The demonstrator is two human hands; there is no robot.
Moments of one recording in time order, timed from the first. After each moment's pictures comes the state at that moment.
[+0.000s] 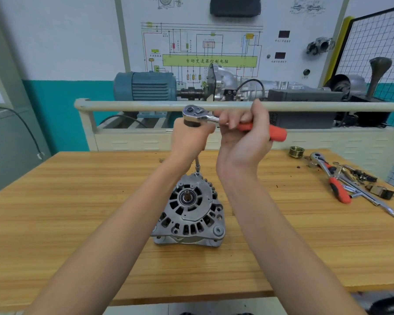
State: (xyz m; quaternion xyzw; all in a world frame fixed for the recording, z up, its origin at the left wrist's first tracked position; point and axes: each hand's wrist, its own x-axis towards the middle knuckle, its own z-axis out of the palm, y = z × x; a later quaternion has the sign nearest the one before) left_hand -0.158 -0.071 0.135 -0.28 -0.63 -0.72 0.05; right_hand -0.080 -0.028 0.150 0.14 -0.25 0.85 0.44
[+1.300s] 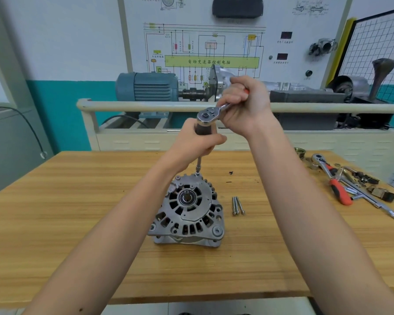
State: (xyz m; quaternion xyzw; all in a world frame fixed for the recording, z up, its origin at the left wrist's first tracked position) left_hand -0.158 -0.078 0.133 -0.44 -0.62 -0.65 -0.03; right_hand -0.103 0.029 0.200 0.08 -0.28 0.95 0.12
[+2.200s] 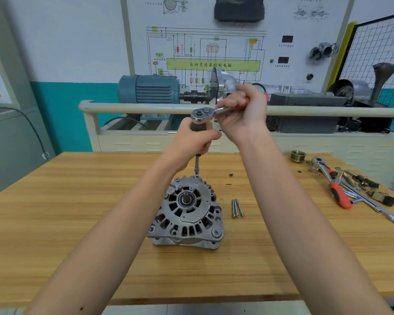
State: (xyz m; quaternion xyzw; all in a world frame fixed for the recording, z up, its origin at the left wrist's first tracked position) left_hand -0.162 -0.077 0.138 -0.41 -0.62 -0.67 -0.04; right_hand -0.103 0.018 0.192 0.07 -0.27 0.94 0.22
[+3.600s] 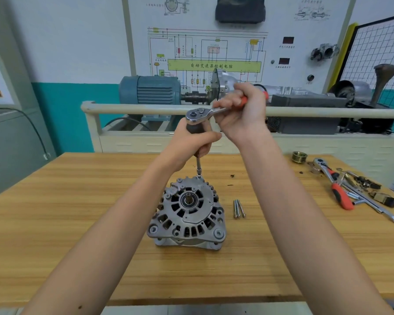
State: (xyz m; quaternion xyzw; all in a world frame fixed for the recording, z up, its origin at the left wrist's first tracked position) left_hand -0.168 -0.086 0.135 -0.44 -0.58 -0.68 -0.03; right_hand -0.103 0.010 0.194 0.07 -0.30 0.93 0.22
